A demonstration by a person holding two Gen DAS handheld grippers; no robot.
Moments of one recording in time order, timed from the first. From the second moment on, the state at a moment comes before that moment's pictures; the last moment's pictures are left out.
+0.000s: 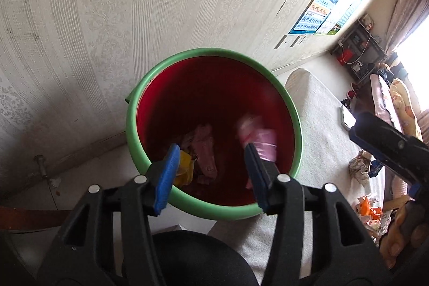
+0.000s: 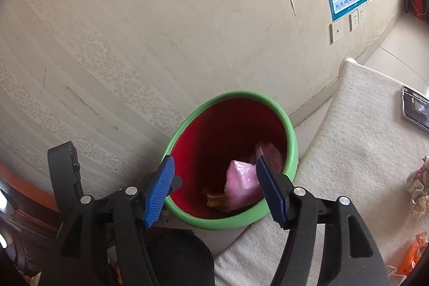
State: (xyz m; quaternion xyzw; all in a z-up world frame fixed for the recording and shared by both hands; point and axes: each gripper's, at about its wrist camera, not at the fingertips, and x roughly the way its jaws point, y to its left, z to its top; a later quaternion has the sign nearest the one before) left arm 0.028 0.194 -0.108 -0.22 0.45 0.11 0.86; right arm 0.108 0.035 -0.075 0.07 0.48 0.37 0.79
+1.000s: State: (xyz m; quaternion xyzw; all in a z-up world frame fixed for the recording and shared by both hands) left arm 0.014 -0.078 -0.133 0.02 0.54 -0.24 0.80; right arm 0.006 -0.259 -0.097 0.10 0.50 0.13 0.85
